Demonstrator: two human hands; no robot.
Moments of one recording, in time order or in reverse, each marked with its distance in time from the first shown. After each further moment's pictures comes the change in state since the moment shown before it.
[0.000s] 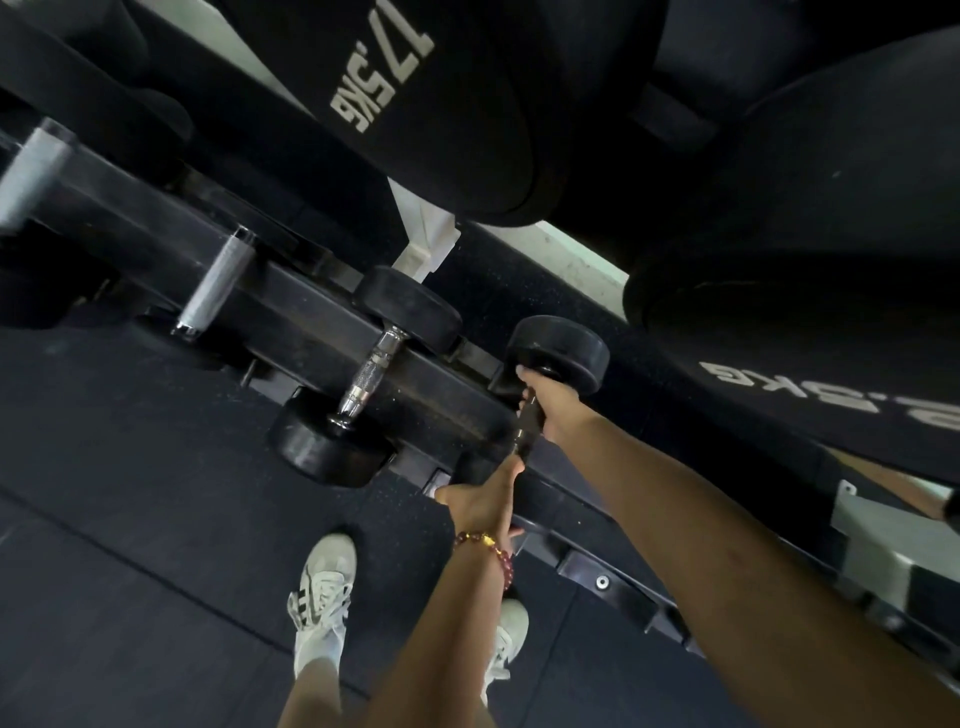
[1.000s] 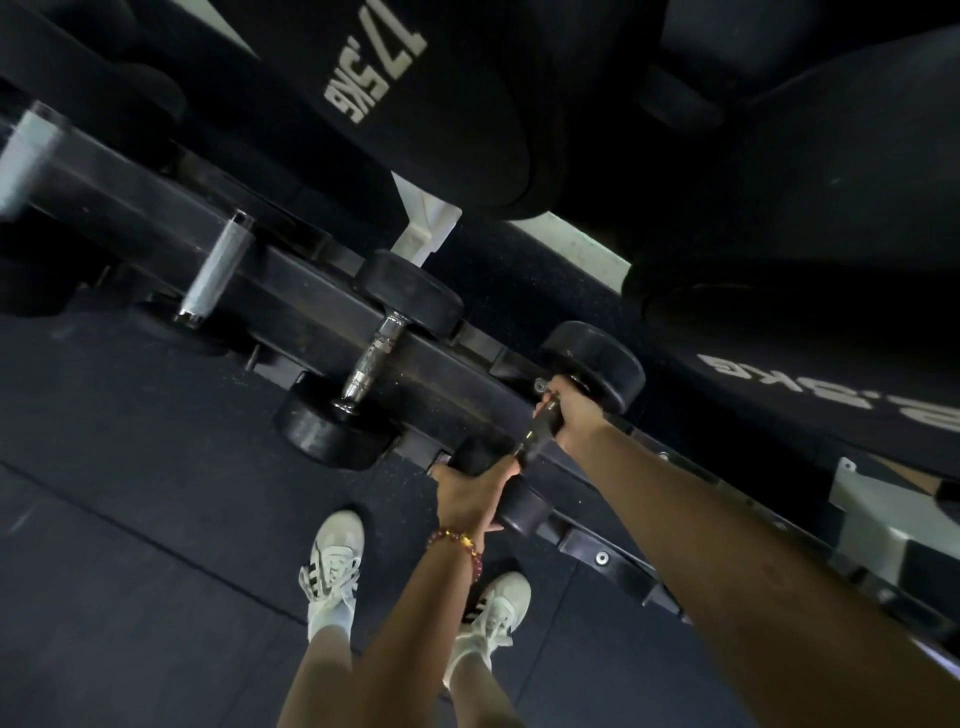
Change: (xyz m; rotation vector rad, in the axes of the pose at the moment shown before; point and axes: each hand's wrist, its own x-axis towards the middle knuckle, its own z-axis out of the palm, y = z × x) left_hand -0.003 0.006 -0.023 0.303 -0.039 0.086; right_hand -0.006 0.018 -0.027 0.229 0.040 0.078
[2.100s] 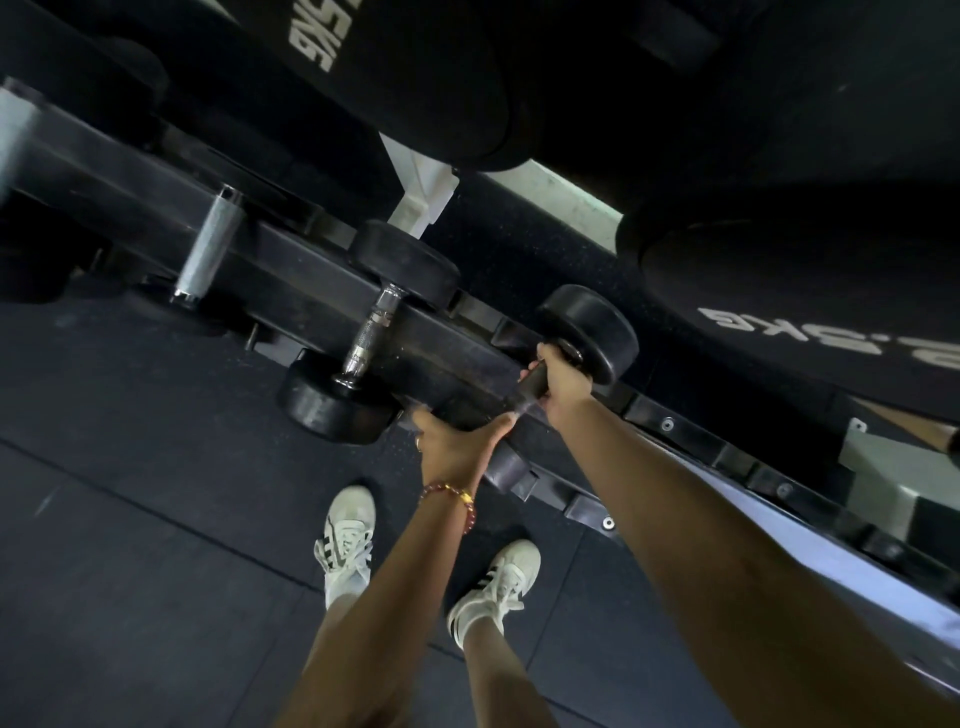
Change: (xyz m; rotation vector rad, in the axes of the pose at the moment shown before) left_hand 0.015 0.008 -0.013 0.204 0.138 0.158; right_hand -0.013 0.012 0.009 0.067 0.014 -0.028
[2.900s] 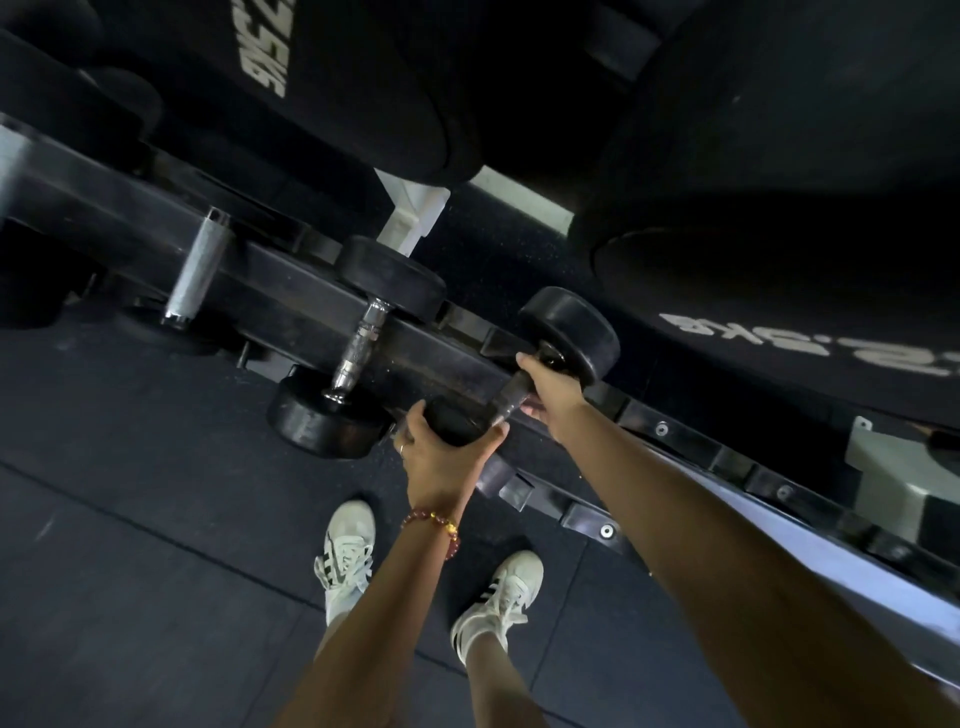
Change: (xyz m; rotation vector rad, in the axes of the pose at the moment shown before) left_hand -0.008 -0.004 -0.001 0.196 0.043 0.214; right_hand 0.001 -0.004 -0.010 -0.379 -0.058 -0.024
